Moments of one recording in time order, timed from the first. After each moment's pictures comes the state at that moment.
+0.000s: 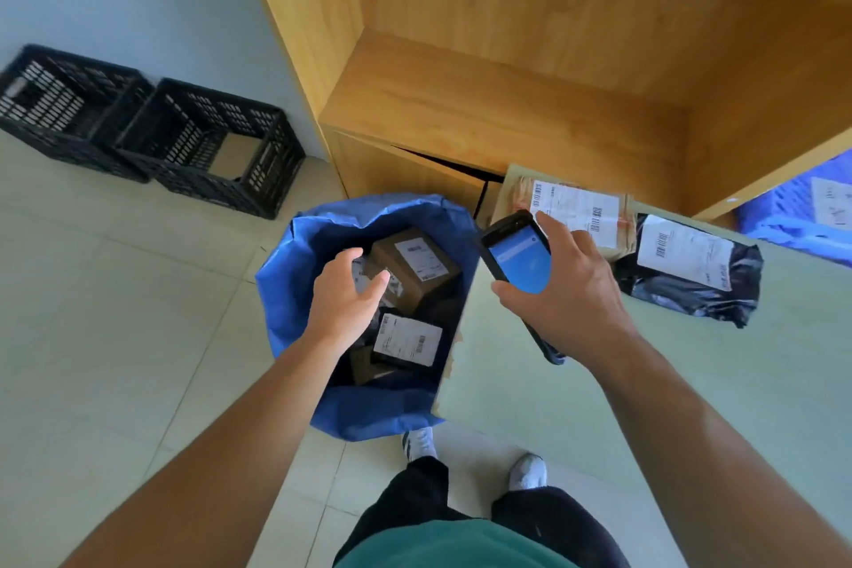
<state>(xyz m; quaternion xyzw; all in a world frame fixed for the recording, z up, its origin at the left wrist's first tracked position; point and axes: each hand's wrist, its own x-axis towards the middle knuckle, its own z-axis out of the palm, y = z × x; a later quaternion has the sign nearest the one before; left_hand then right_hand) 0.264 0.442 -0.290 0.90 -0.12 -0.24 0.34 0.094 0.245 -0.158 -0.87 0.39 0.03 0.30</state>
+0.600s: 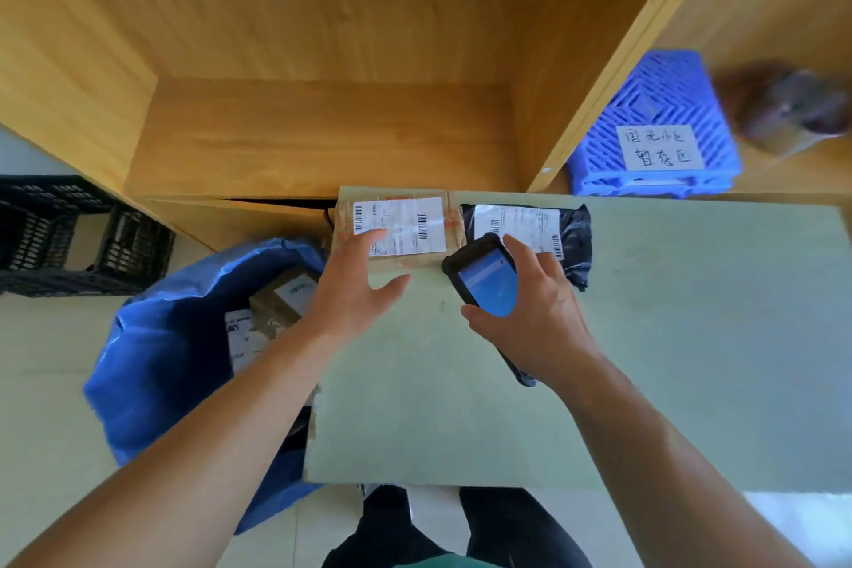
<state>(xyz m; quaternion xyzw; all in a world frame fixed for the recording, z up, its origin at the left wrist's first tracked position) 0.165 0.205 -0.264 0.82 -0.42 -0.28 0.28 -0.044 0.106 -0.180 -0.80 0.51 0.00 0.32</state>
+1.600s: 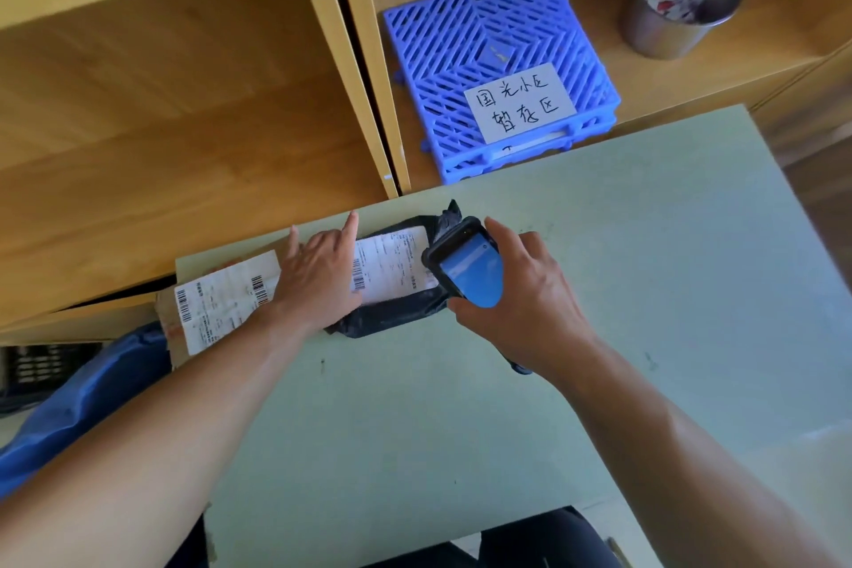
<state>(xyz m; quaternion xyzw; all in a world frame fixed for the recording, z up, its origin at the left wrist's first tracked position) 0.089 -0.004 -0.331 0.73 -0.65 -0.16 -0.10 -0.173 -0.051 -0.230 -0.74 0.58 -0.04 0.35</state>
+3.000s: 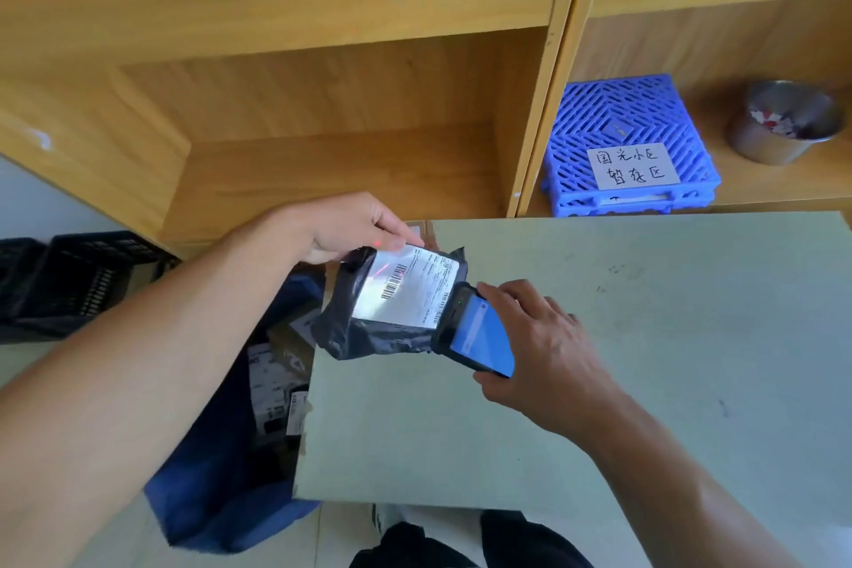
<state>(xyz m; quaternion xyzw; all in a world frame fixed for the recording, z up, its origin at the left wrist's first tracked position) 0.159 0.111 -0.126 0.72 -0.40 -0.54 0.13 -0.135 0.094 -0.161 -0.91 0.34 0.01 0.22</state>
